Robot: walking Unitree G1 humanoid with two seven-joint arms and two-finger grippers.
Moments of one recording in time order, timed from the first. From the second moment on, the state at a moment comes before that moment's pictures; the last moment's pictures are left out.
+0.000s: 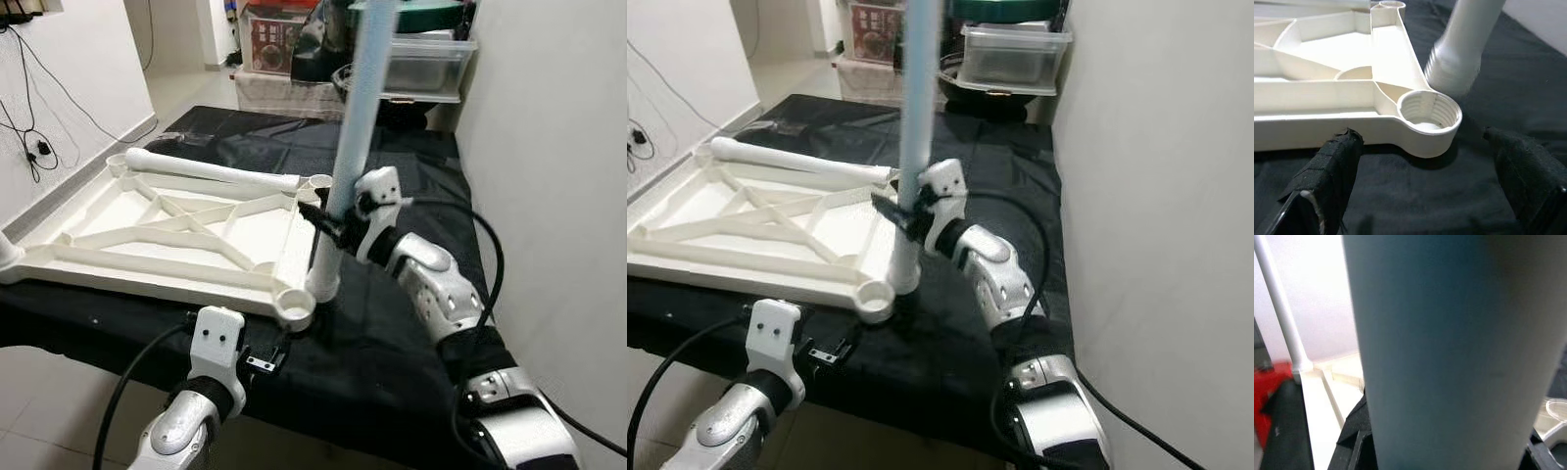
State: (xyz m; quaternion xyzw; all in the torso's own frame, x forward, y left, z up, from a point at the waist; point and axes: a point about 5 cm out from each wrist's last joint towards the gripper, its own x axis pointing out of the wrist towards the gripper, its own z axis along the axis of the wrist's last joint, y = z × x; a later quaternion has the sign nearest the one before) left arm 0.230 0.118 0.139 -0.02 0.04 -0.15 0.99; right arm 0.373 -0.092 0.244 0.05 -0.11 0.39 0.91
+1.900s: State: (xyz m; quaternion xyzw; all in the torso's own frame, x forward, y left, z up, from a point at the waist) left arm 0.195 0.110 0.137 -0.03 0.06 -0.16 0.98; right arm 0.373 -0.096 0.251 0.00 -0.07 0.53 0.85
